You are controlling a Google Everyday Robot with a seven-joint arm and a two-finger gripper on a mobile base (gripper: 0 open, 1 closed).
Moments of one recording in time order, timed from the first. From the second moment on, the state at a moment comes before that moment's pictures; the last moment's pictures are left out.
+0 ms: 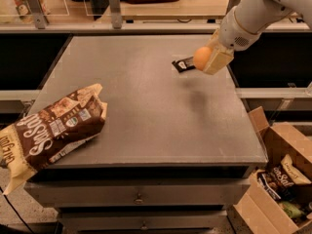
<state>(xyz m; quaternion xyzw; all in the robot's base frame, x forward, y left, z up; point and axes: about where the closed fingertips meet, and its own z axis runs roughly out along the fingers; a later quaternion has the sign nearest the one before) 0.660 -0.169 0.895 -0.65 0.72 0.00 0.26</state>
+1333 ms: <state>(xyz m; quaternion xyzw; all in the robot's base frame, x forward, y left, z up) 0.701 -0.161 0.842 -0.65 0.72 0.00 0.25</state>
